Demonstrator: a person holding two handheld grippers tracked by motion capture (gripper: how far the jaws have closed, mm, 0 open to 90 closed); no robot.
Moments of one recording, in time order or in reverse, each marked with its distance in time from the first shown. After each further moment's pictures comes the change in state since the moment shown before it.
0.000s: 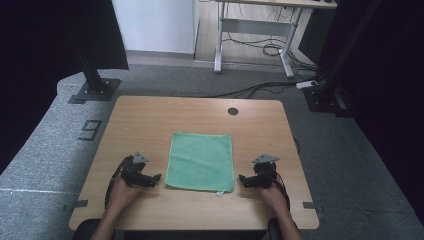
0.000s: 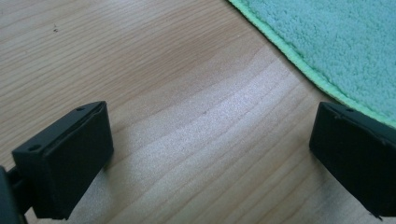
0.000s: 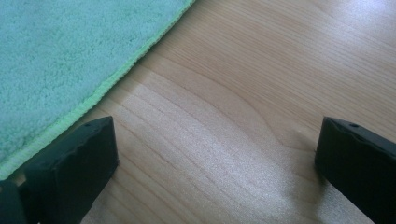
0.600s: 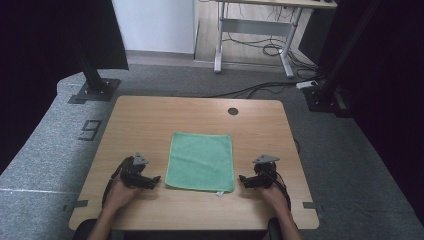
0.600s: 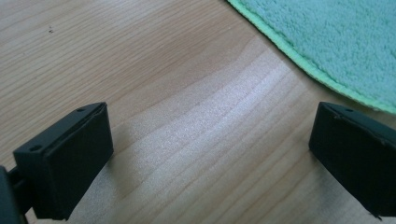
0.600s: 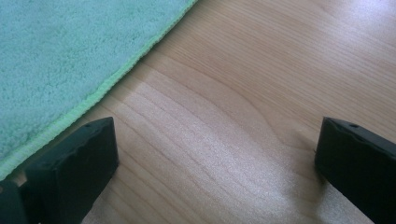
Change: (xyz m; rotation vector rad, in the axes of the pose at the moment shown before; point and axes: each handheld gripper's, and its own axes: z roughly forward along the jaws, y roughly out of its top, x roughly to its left) left arm -0.001 -0.003 -0.003 0.006 -0.014 0.027; right arm -0.001 -0.001 -0.001 -0.002 0.011 -0.008
